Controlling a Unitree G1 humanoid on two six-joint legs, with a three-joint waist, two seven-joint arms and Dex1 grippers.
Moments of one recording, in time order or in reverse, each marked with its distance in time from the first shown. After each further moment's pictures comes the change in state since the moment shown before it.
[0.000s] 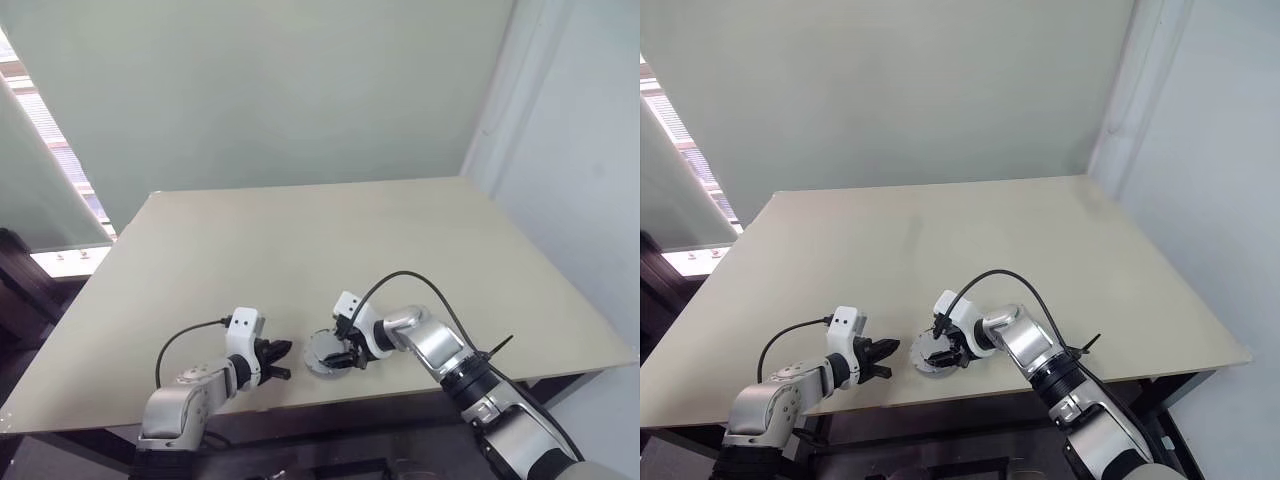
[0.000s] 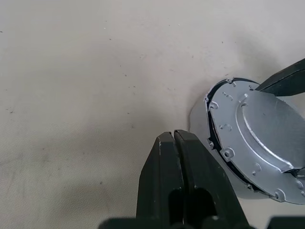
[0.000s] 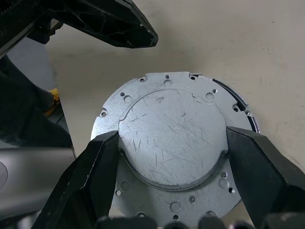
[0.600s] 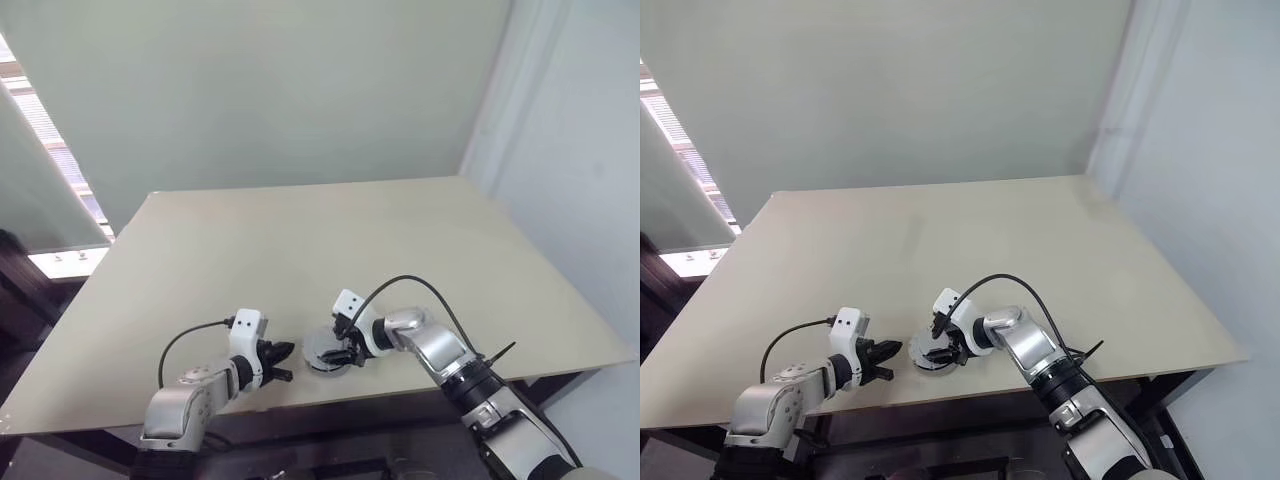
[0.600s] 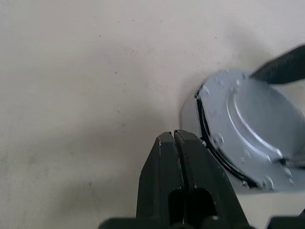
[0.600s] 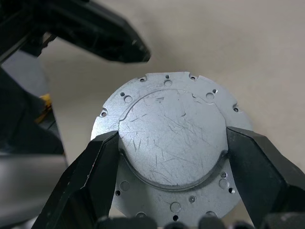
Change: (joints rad) left arm 0.004 0.003 -0.016 0.000 0.000 0.000 -0.009; right arm 0.037 0.020 -0.045 0.003 0.027 -0.134 -0.052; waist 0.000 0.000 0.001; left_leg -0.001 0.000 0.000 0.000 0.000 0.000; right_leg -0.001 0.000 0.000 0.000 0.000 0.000
